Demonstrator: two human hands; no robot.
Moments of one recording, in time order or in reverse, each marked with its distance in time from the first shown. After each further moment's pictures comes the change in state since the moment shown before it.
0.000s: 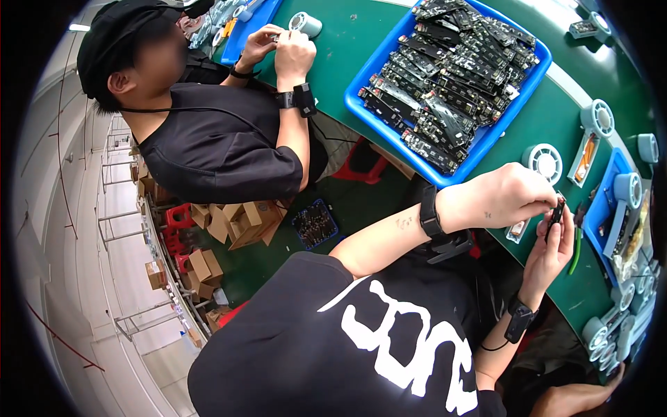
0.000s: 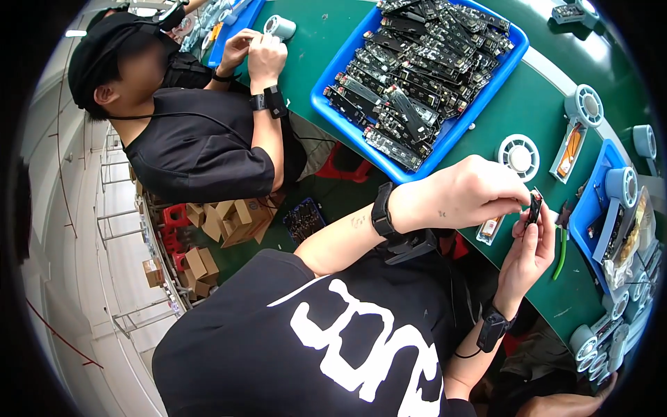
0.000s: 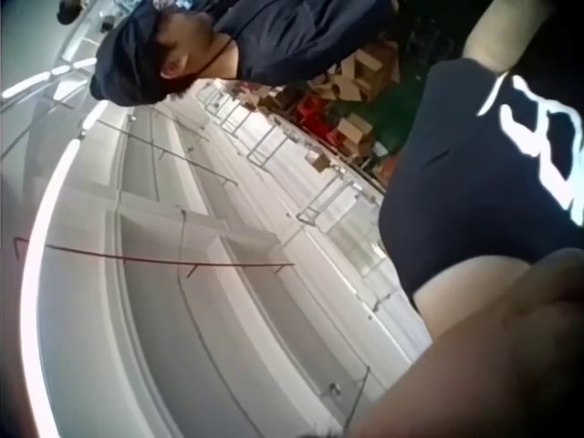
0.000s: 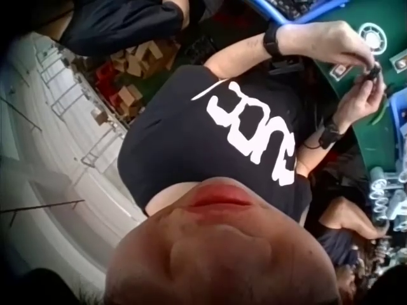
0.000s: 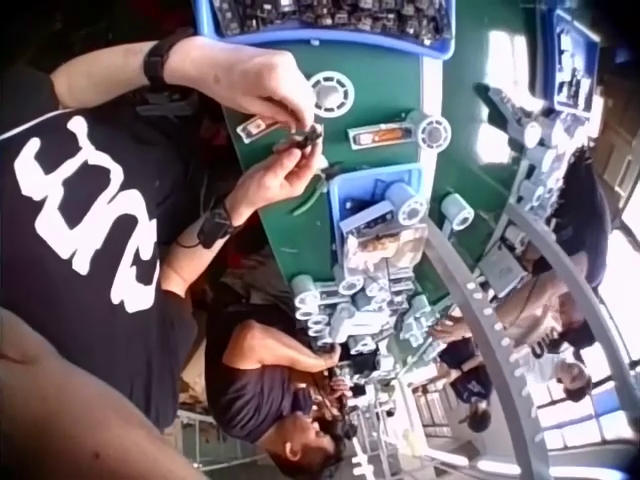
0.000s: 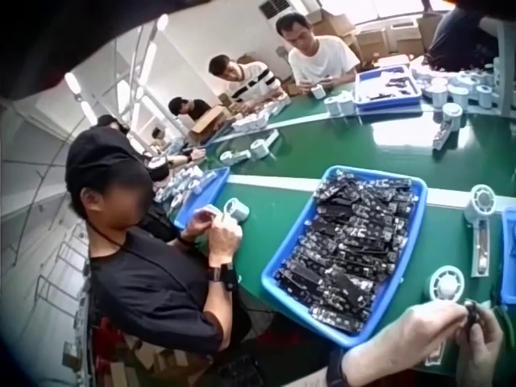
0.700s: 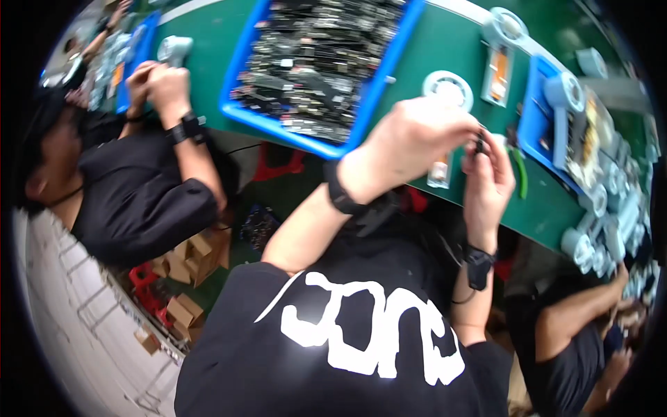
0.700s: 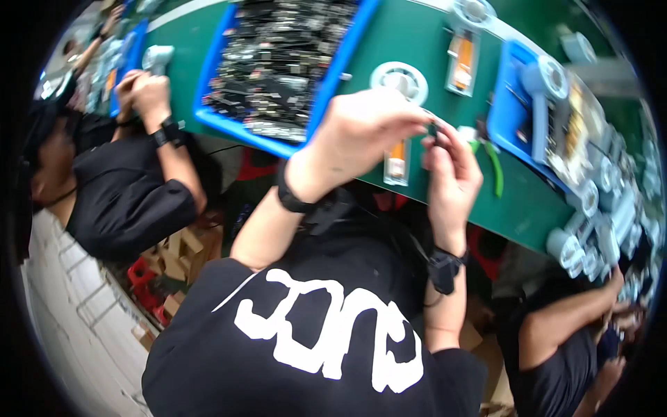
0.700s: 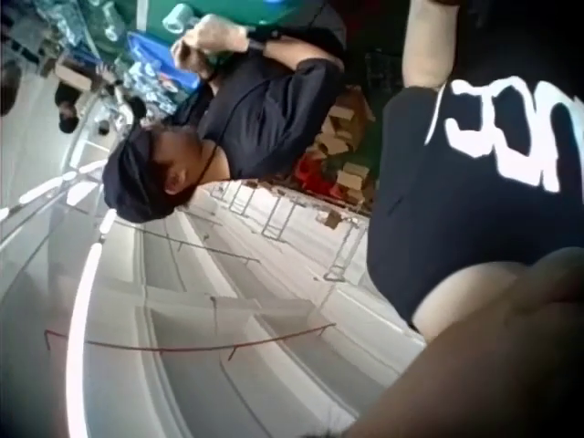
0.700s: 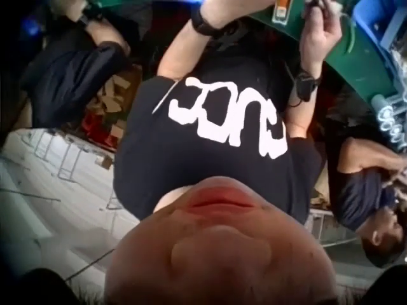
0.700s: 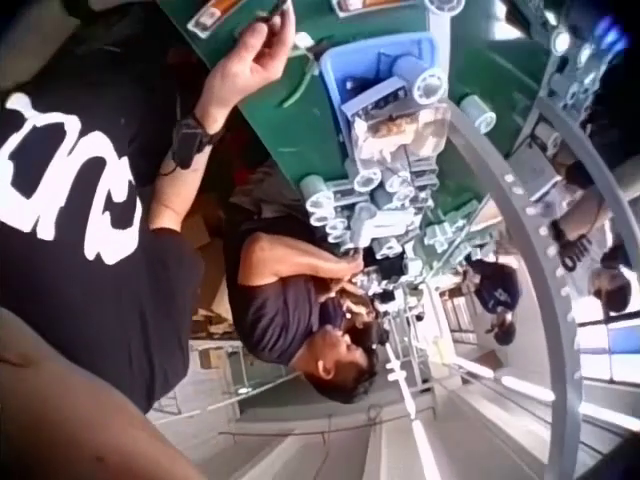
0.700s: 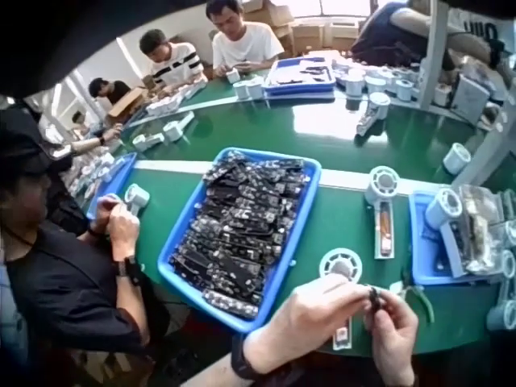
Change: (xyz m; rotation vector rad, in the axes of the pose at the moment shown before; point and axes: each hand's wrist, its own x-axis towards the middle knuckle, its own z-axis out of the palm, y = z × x) left_hand 0.009 0.000 0.002 0.253 0.018 0.026; right_hand -0.008 -0.009 0.016 -0.091 -0.029 0.028
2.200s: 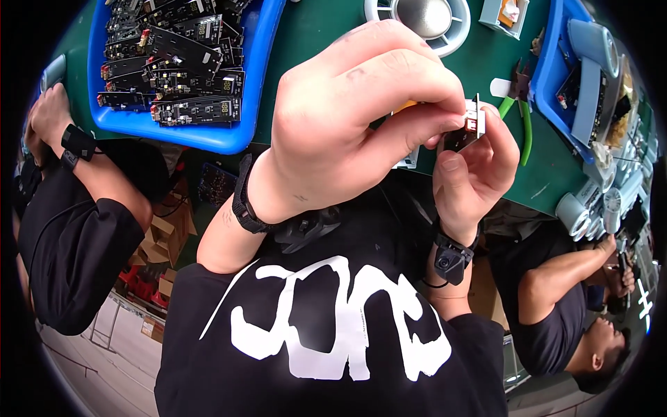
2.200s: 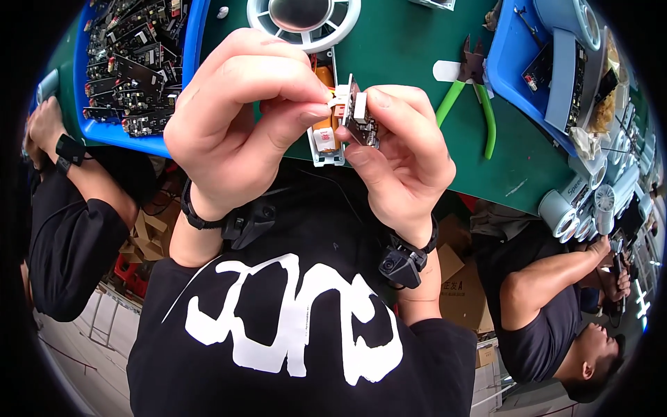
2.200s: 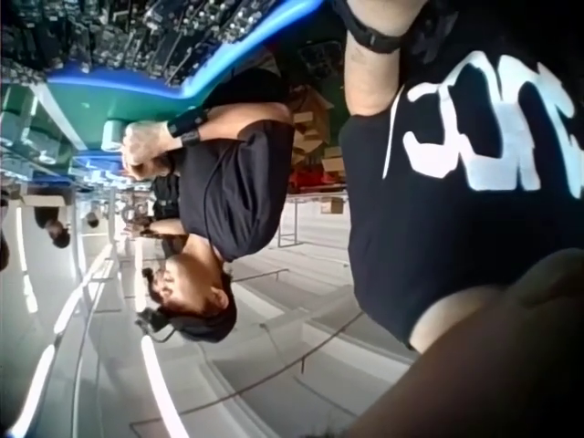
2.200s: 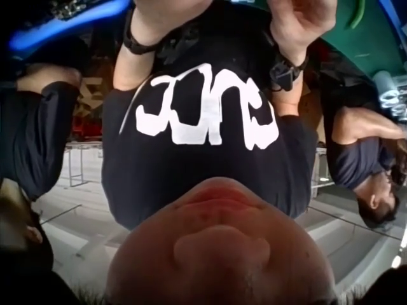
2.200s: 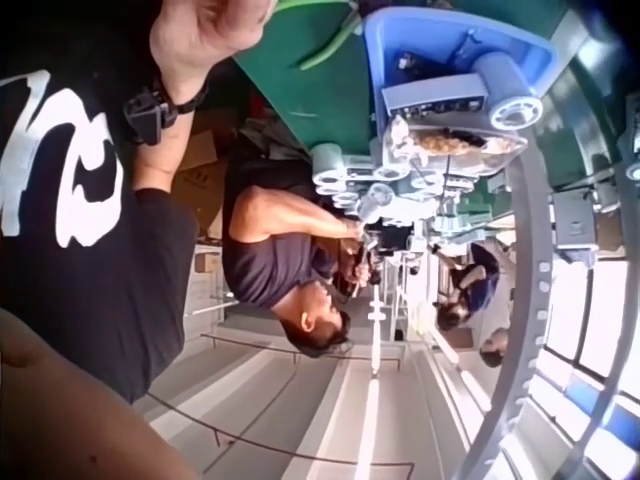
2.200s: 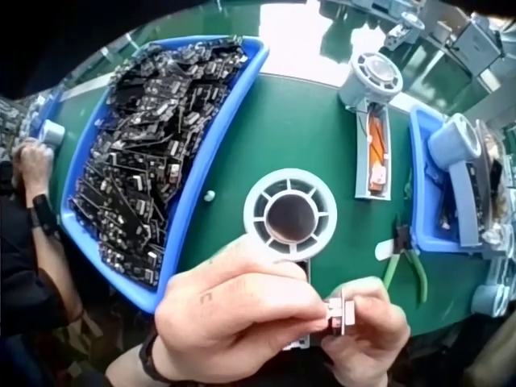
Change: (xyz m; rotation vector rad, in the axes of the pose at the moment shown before) left_hand -0.017 -0.019 0.015 -0.235 0.035 0.032; right_hand -0.008 0.007 0.002 0.020 -0.141 -0.252
